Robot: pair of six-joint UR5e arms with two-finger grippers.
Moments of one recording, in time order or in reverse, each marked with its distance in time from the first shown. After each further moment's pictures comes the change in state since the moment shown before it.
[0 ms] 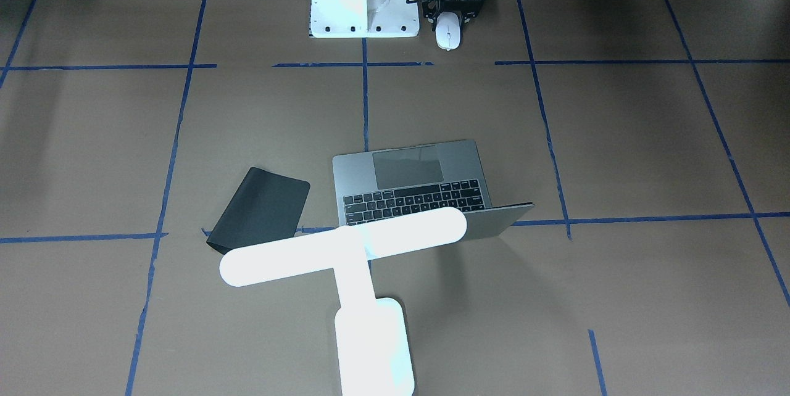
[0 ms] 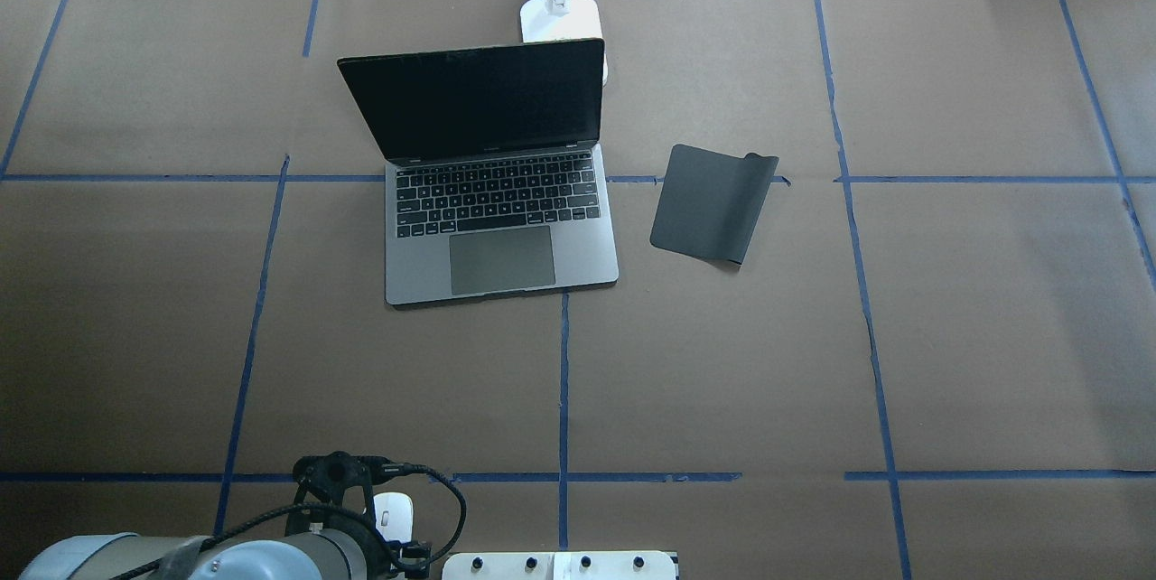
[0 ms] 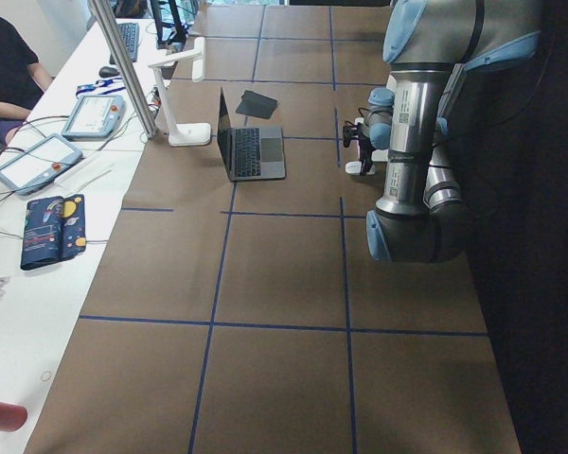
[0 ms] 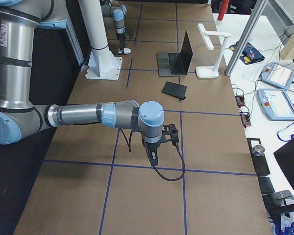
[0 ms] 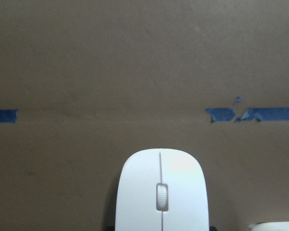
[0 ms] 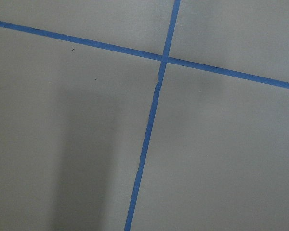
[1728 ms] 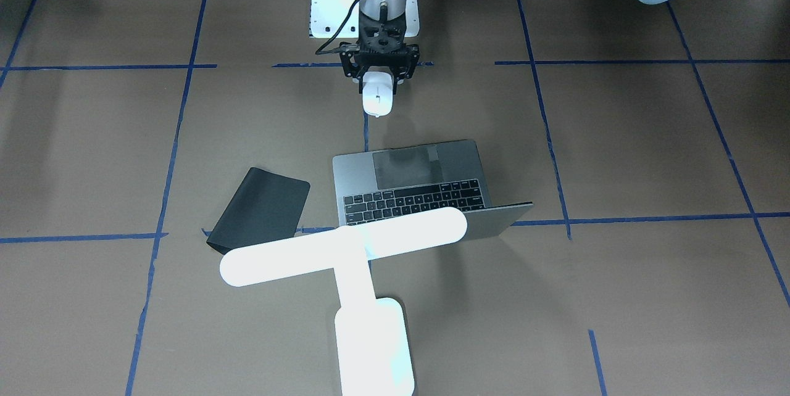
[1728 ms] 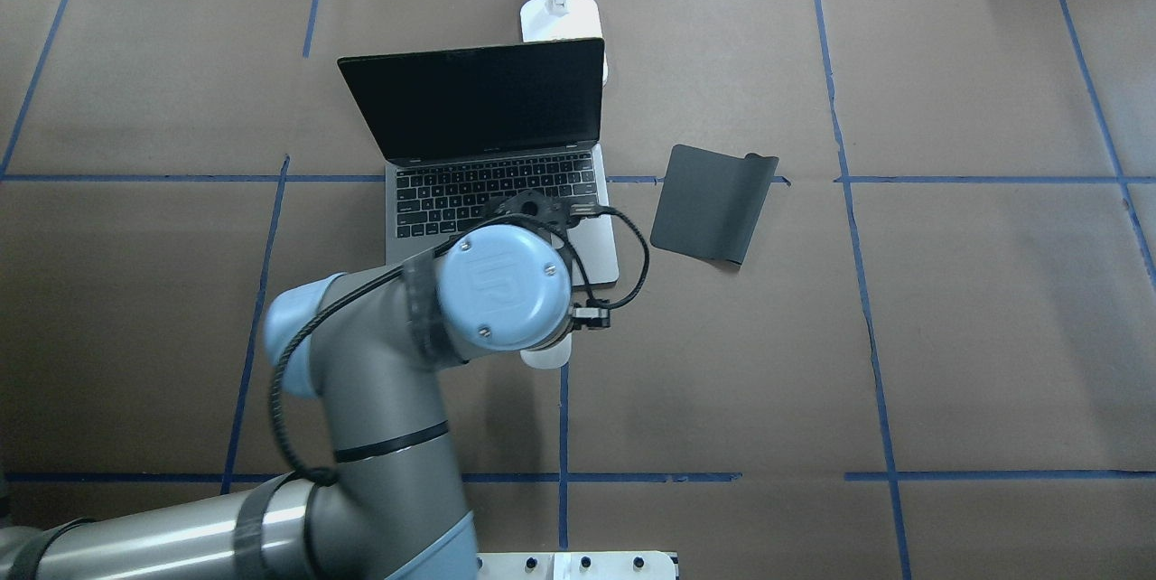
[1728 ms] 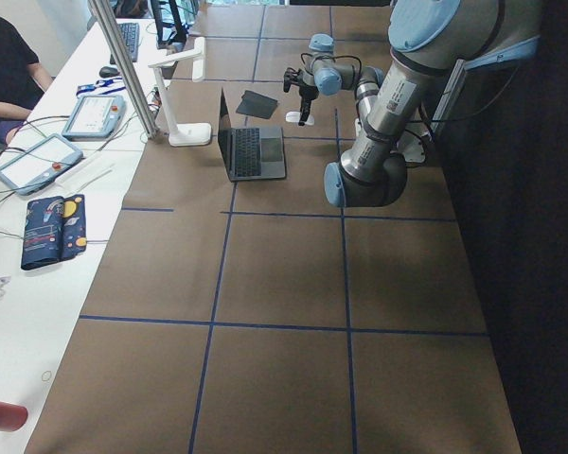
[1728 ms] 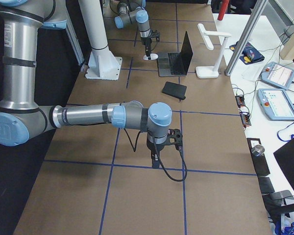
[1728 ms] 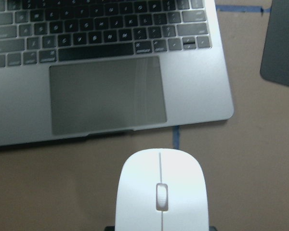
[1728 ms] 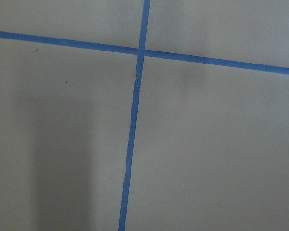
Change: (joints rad) left arm -0.358 -0.606 0.403 0.160 -0.118 0.261; right arm -0.081 0.066 -0.074 -0.005 -0.079 0.156
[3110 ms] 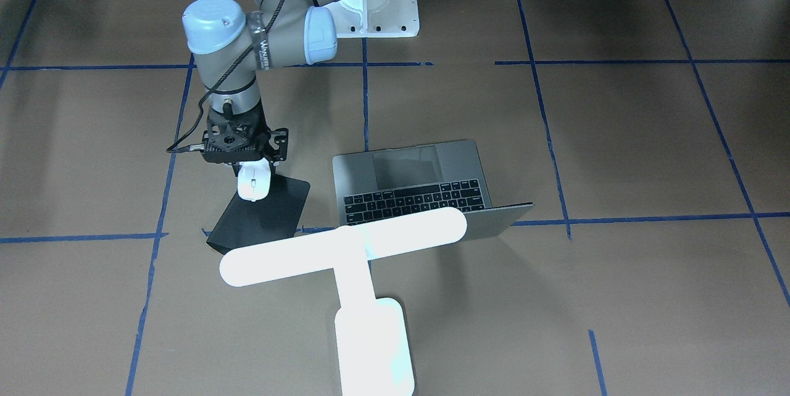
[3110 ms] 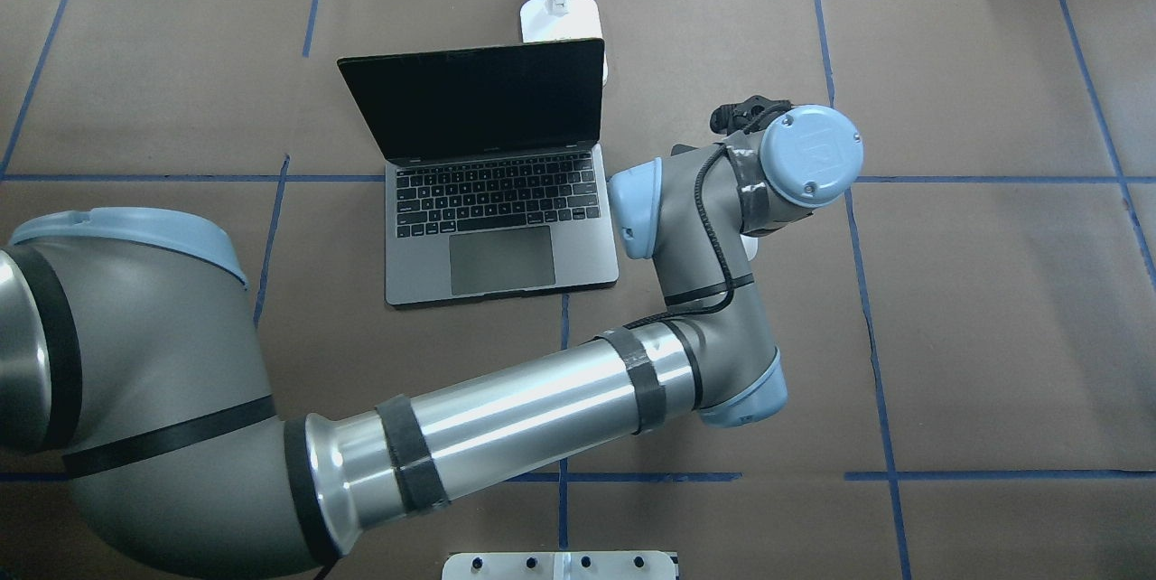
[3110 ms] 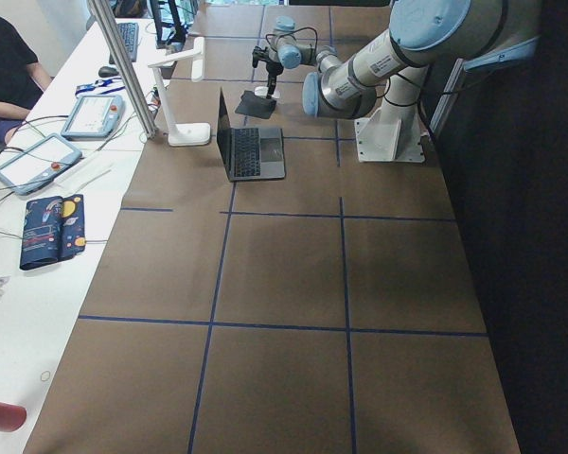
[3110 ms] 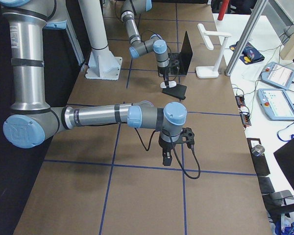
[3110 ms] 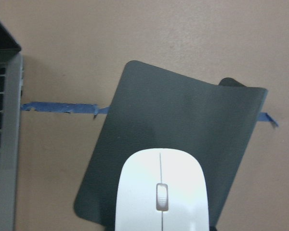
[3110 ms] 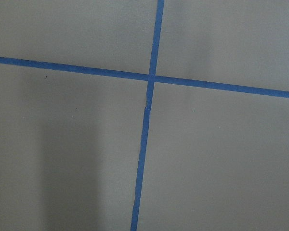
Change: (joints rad) left arm -0.058 -0.647 1.090 -0.462 0.005 -0.052; right arm -0.020 0.080 -0.067 0.001 0.017 0.016
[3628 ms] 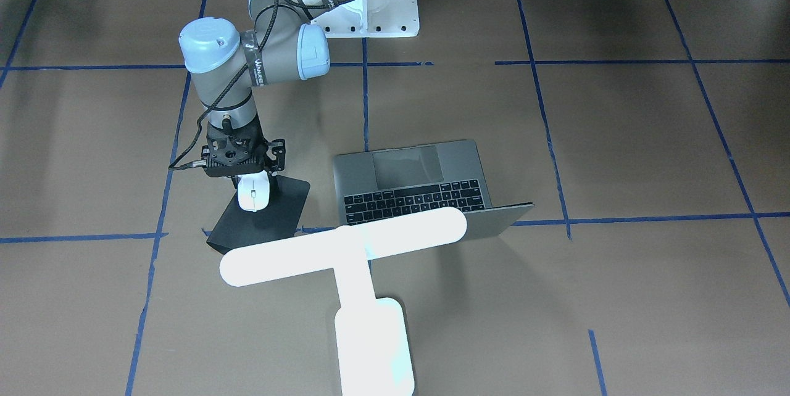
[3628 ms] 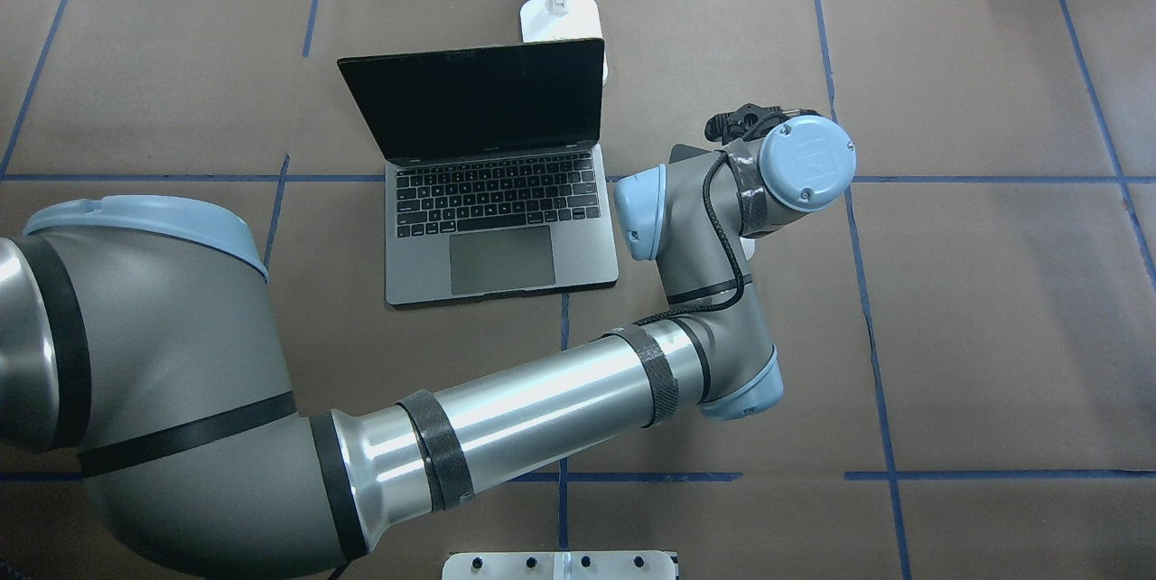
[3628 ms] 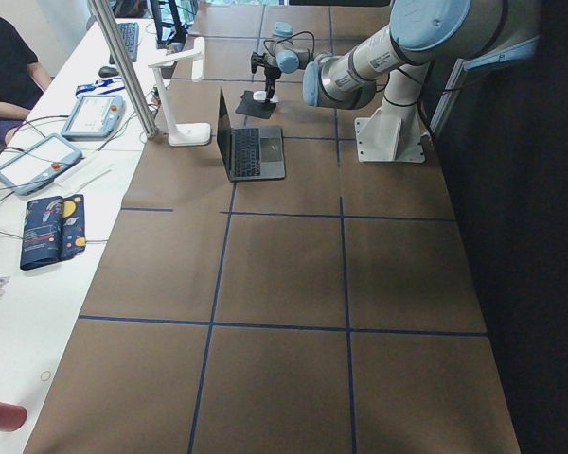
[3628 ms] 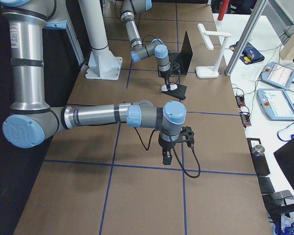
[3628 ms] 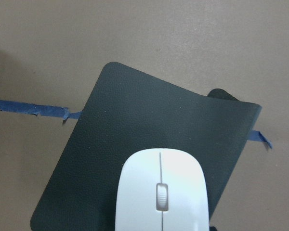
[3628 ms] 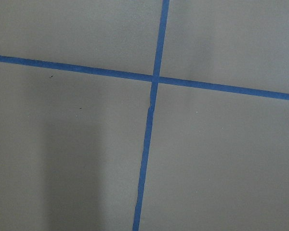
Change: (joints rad) left arm 0.004 -0.032 0.126 -0.087 0.007 -0.054; right arm 0.001 -0.005 0.012 0.000 0.006 -0.009
